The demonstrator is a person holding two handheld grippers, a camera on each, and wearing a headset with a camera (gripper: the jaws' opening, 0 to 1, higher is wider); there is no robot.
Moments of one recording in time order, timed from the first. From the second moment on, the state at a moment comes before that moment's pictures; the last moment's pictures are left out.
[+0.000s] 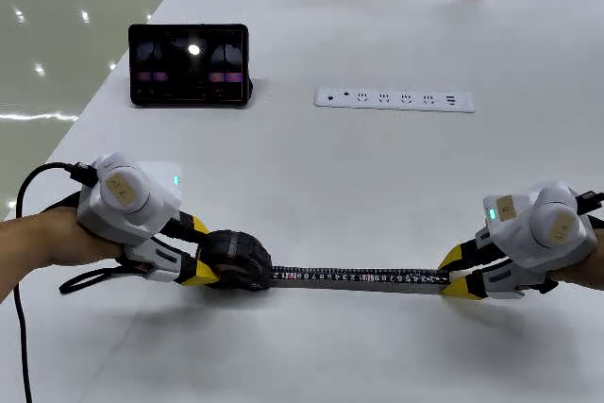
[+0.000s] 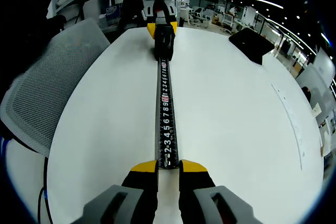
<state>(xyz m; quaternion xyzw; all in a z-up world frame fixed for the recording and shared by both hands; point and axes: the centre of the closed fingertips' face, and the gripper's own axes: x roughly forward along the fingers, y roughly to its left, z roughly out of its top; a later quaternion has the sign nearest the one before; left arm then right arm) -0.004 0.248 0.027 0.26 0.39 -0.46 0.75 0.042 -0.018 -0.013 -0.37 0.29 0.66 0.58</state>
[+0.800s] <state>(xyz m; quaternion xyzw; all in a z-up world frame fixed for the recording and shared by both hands) -0.006 0.250 0.033 0.28 0.39 -0.44 0.76 0.046 -0.024 -0.004 -0.39 0.29 0.63 0.60</state>
